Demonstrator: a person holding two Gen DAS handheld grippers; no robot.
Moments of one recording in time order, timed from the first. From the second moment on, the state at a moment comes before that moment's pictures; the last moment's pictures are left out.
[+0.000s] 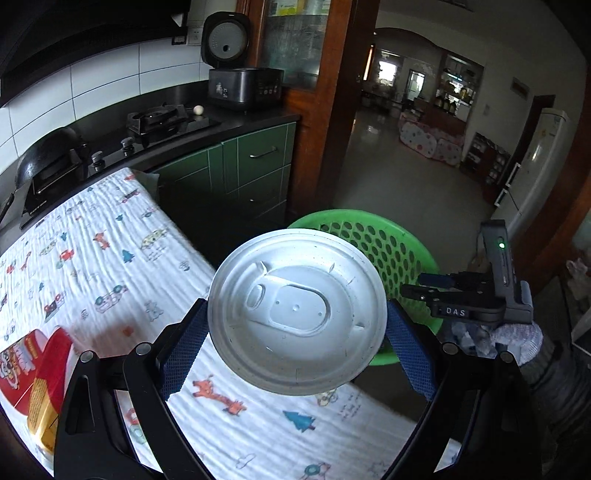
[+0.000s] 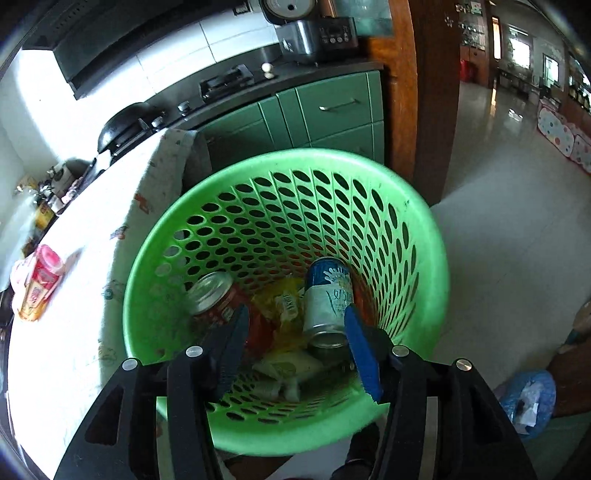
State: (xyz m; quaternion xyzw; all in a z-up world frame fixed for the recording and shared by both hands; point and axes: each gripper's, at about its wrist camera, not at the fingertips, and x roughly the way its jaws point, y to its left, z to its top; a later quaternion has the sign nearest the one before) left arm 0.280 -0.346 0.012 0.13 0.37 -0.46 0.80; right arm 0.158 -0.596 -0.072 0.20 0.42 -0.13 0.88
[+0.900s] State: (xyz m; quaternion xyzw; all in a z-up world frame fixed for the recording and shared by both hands) left arm 0.266 -0.484 -0.051 0.17 0.44 -0.48 0.74; right arm 0.090 -0.587 -0.055 0.18 0.38 -0.13 0.90
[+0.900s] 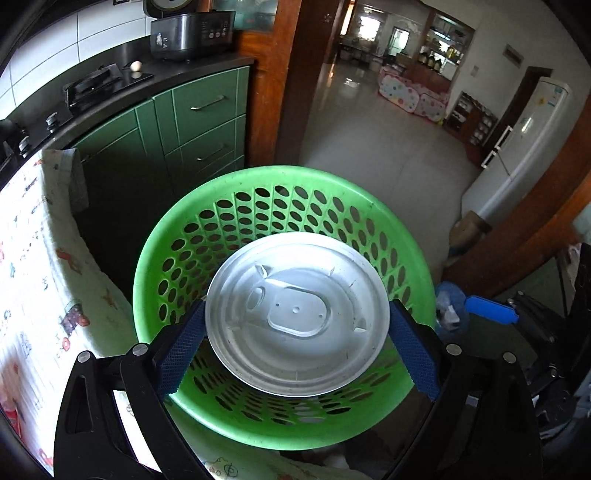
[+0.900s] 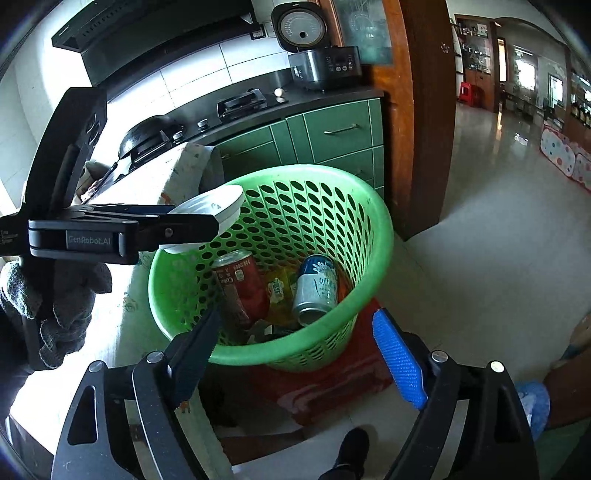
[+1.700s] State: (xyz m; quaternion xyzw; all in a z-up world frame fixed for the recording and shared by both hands) left arm 0.246 -0.351 0.008 0.11 0.38 -0.47 0.79; right arm 0.083 -0.521 -0.003 0.15 0.34 -0.10 0.92
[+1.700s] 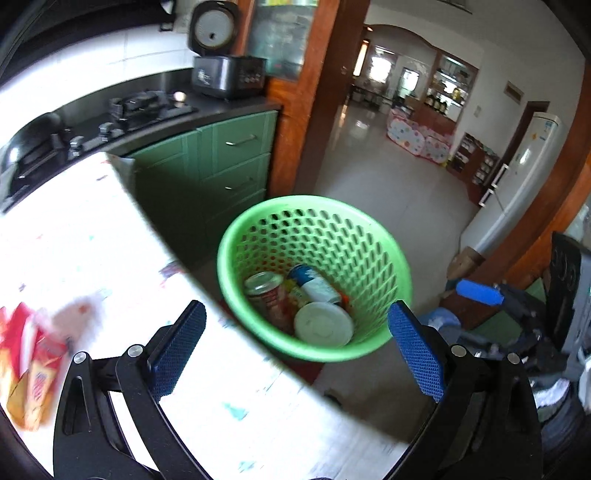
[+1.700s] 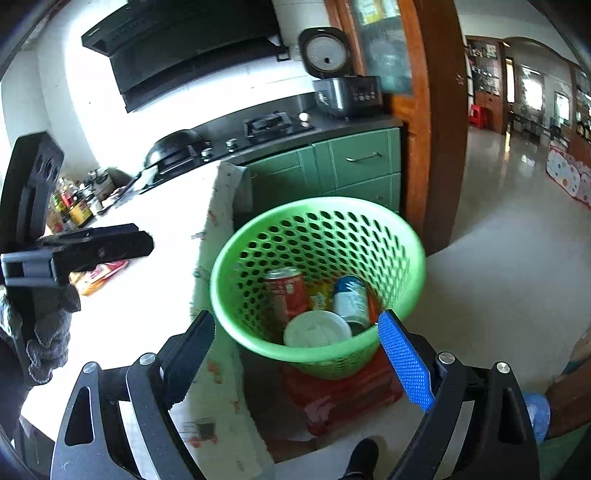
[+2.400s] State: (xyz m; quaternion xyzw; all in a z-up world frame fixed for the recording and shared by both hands) left arm 0.319 -0.163 0.013 0.17 0.36 -0.32 0.86; right arm 0.147 -0.417 0.016 0.11 0.36 -0.01 0.93
